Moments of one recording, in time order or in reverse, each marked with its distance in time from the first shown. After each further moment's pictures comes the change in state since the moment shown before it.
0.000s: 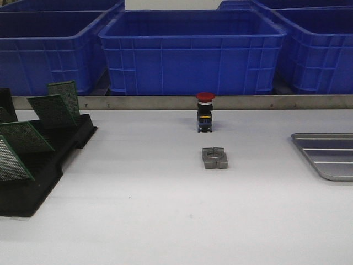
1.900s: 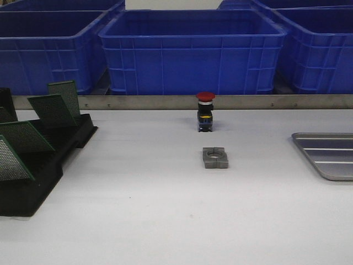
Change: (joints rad) left arm 0.000 1.319 -0.978 -0.285 0.770 1.474; right arm 0.000 0.000 0.000 0.000 0.000 0.000
